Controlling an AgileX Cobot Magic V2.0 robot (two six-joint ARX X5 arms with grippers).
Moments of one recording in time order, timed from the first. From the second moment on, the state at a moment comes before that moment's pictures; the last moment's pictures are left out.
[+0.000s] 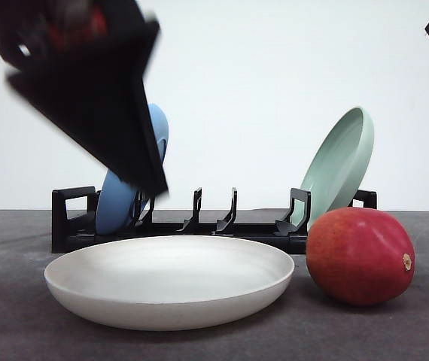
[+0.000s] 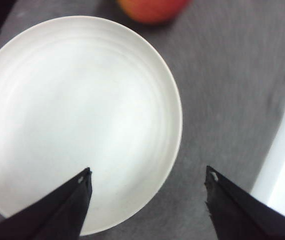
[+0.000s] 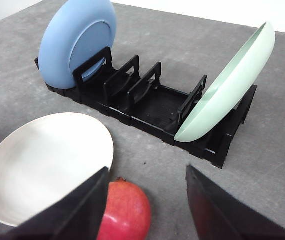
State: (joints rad) left_arx -1.01 1.20 0.86 -0.61 -0.04 0.11; right_arx 0.31 0.51 0.61 -0.50 -0.29 0.00
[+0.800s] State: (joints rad) left_arx -0.28 0.88 0.81 -0.57 0.23 -0.06; right_arx 0.31 0.51 0.61 -0.50 -0.30 0.07
